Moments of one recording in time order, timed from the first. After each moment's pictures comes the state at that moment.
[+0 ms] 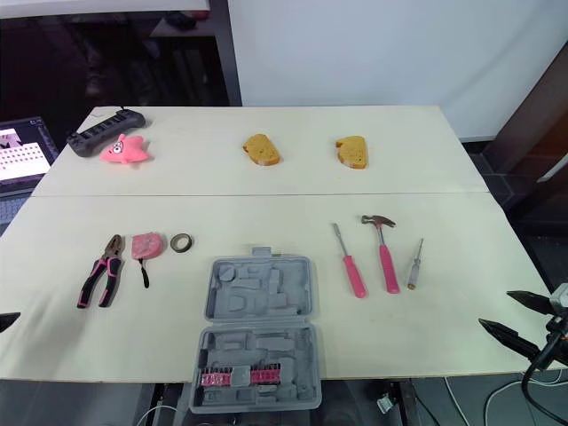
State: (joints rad) left arm 0.24 1.10 0.65 0.65 -0.40 0.10 -1.22; right arm 0.35 -0.88 -0.68 0.22 0.38 0.08 1.25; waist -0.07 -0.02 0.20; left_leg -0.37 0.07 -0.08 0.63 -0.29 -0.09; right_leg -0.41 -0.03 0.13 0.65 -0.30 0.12
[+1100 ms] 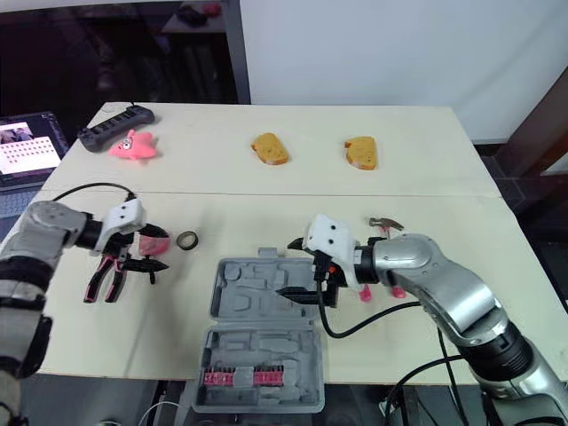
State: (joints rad) left arm -0.84 0.79 -0.19 1.04 0.05 -0.22 -1.50; right arm -0.42 -0.76 0.27 -0.56 0.49 0.78 0.85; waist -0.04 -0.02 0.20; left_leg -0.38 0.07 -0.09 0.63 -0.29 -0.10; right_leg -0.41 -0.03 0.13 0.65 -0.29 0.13
